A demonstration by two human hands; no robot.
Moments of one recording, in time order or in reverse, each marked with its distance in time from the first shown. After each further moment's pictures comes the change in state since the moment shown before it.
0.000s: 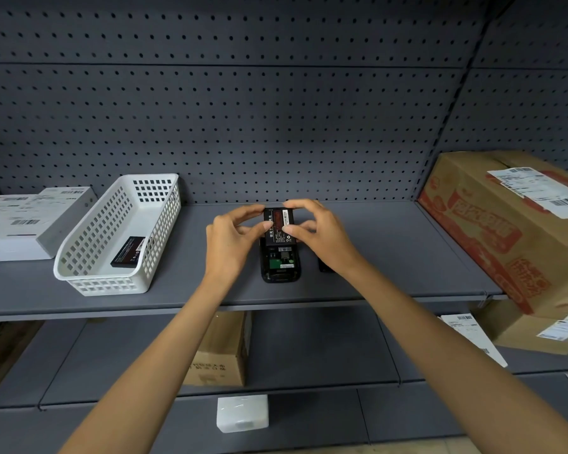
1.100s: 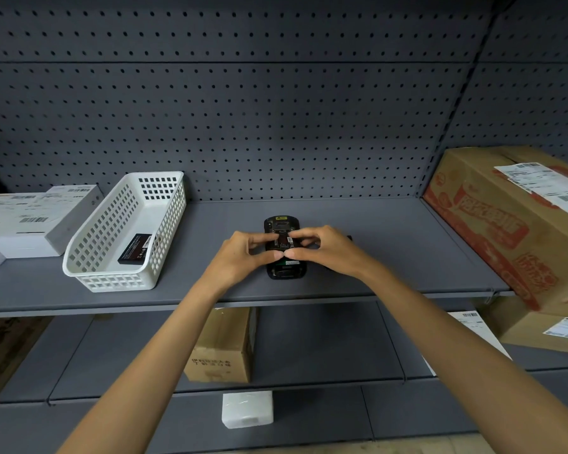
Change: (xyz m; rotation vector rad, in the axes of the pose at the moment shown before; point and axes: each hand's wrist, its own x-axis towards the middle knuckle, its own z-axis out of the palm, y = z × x) left_hand -0.003 -0.030 -0.009 0.116 -0.493 -0.096; right_hand -0.011 0.009 -0.007 -0.261 -0.308 0.180
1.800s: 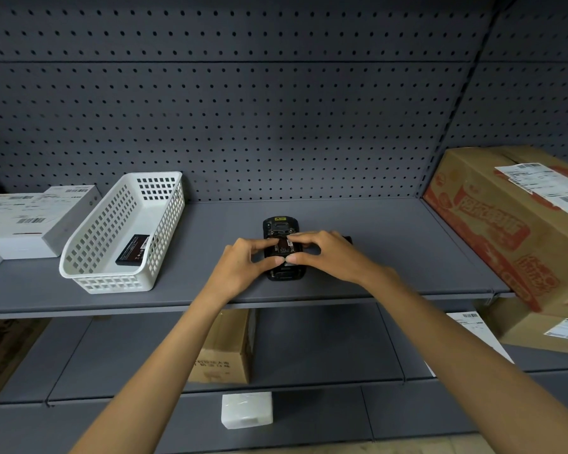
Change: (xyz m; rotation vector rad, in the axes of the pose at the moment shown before) left_hand -0.006 0.002 0.013 0.147 0.087 0.023; right_hand 0.000 0.009 0.002 -0.159 -0.016 -0.063
